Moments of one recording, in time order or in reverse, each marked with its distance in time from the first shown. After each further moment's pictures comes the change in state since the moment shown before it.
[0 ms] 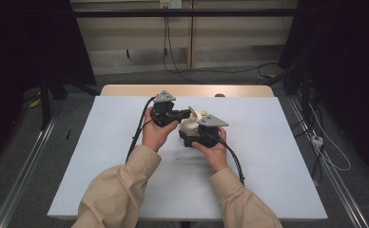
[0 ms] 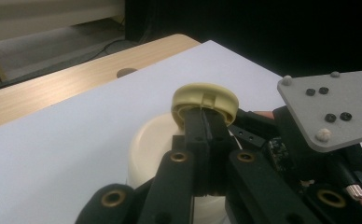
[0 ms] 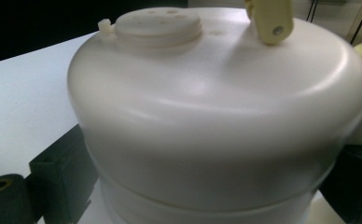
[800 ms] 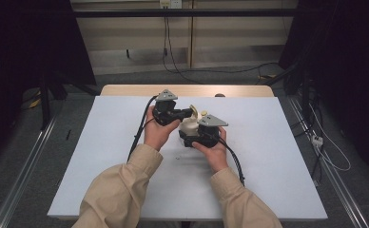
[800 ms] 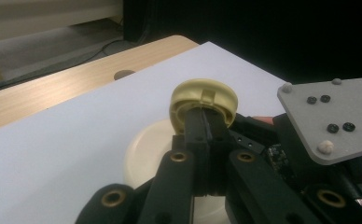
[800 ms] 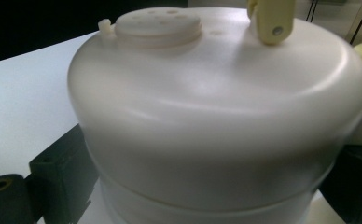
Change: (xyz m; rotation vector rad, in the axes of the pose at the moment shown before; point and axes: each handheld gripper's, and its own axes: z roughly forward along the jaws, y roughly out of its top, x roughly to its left) left arm -0.001 0.003 0.005 -0.004 -0.007 -0.003; right arm 0.000 0.000 0.000 0.001 -0.001 0.000
